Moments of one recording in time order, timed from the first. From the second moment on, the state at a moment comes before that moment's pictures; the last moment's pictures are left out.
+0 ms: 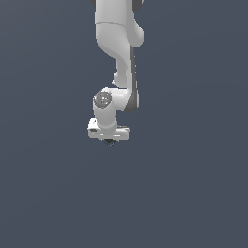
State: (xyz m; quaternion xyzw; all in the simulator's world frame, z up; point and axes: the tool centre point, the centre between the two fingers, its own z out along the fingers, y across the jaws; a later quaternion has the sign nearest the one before) arm -0.052 -0.076 0.023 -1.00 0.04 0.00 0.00
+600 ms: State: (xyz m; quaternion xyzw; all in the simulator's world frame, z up) arm -0.023 -0.056 0.095 -1.00 0.04 0.00 0.00
